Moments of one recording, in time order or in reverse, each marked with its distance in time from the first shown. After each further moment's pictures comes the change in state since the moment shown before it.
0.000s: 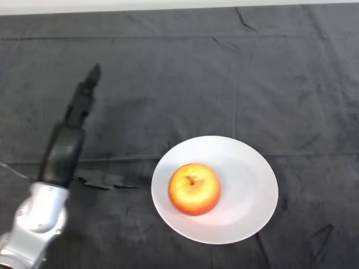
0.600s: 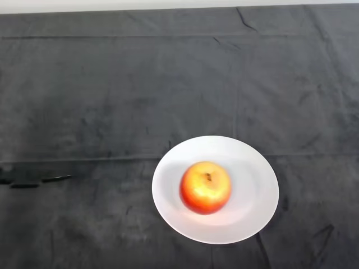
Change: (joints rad) left arm 0.036 0.047 0.211 0.209 -0.084 -0.084 -0.046; right arm 0.000 0.000 0.000 0.000 0.000 0.000 0.000
